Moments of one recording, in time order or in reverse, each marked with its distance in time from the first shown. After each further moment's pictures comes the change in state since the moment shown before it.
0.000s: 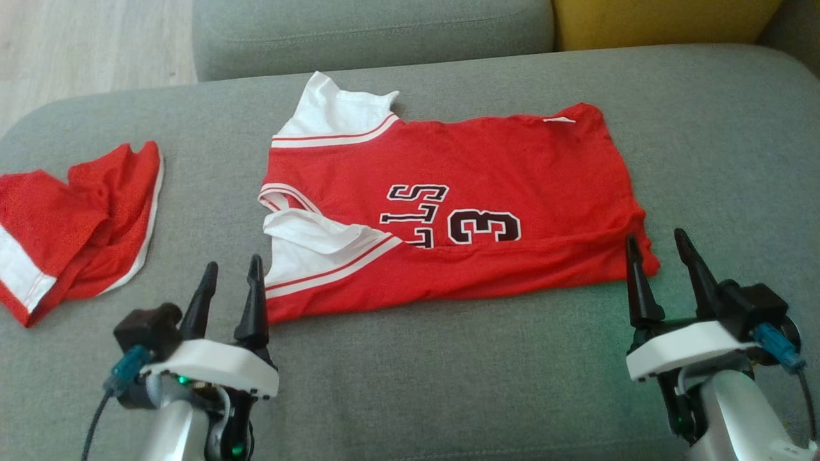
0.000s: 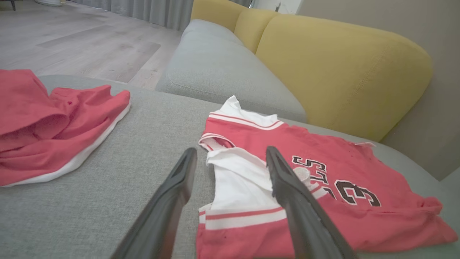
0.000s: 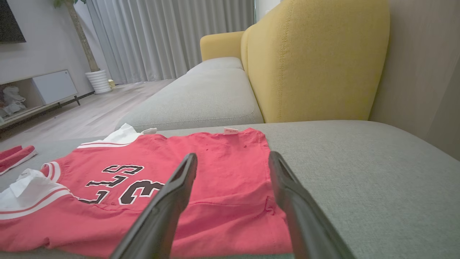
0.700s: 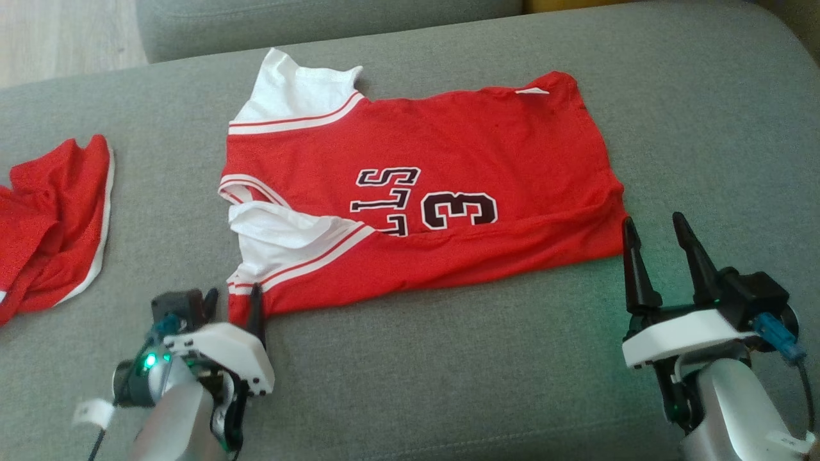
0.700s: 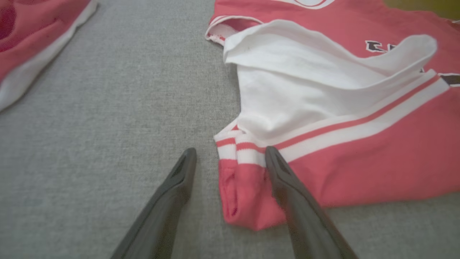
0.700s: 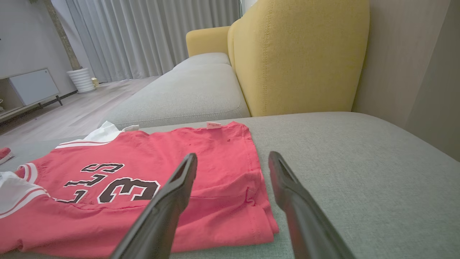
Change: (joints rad) left arm -0.191 0.007 -0.038 0.454 0.121 0.046 0.058; right arm -0.019 0.018 -0.003 -0.035 -0.010 0.000 0.005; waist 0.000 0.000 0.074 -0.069
